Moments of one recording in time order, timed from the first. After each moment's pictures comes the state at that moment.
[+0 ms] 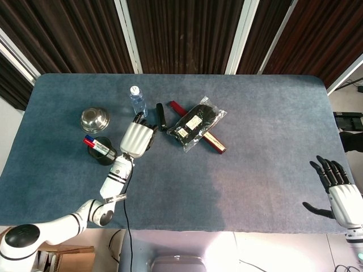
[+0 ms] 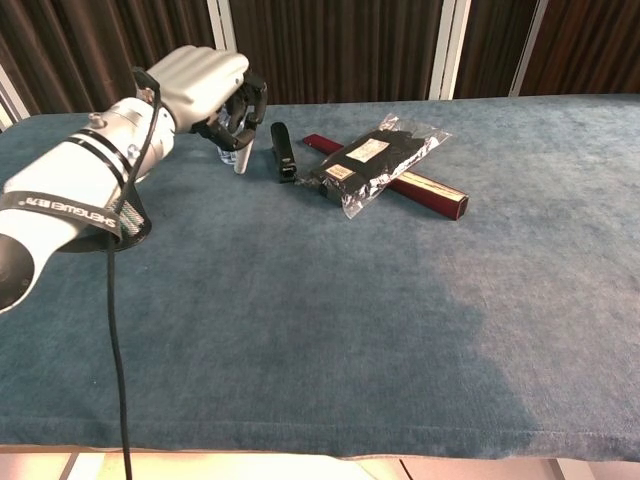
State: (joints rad) left arm -0.92 -1.82 -0.35 -1.01 1.28 1.06 0.44; right arm 0.08 -1.07 0.01 -1.48 -1.63 1.54 0.19
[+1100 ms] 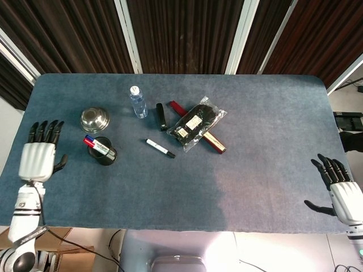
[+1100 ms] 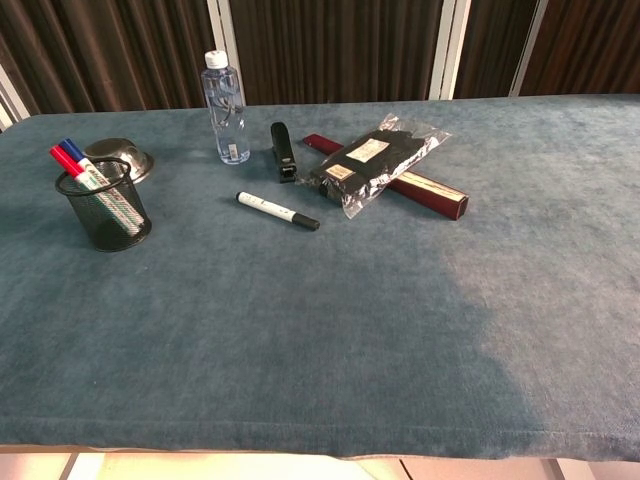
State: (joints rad) left arm -0.42 -1.15 -0.20 -1.72 1.18 1.39 0.44; right arm 0.10 -1.07 0.02 -1.47 -1.61 1.50 0.22
